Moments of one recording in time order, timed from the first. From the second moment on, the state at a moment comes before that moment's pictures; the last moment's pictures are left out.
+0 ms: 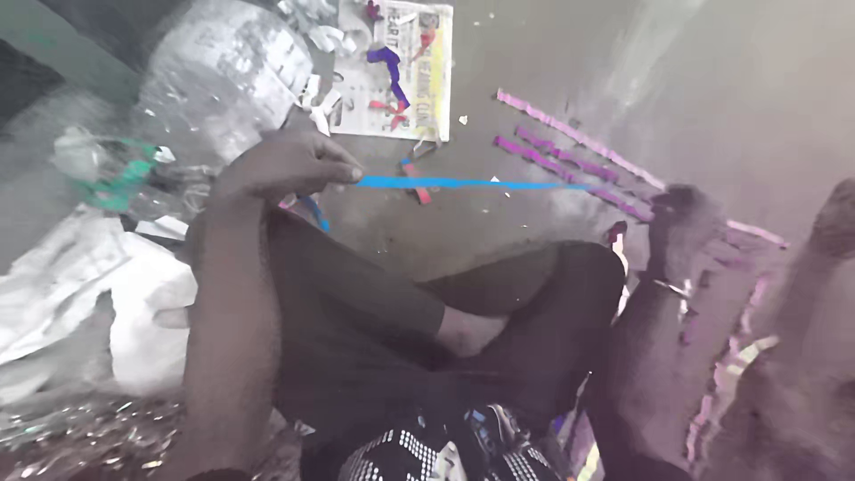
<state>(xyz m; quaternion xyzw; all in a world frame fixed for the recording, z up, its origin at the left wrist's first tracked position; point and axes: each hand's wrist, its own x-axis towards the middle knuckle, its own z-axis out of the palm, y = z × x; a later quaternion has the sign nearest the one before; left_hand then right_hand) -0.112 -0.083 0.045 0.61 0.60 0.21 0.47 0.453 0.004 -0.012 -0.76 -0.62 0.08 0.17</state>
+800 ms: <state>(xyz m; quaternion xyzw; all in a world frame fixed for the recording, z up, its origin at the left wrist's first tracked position) -0.017 -0.126 0.102 0.68 0.60 0.07 0.42 0.616 -0.147 0.037 -0.85 -0.52 0.07 -0.06</state>
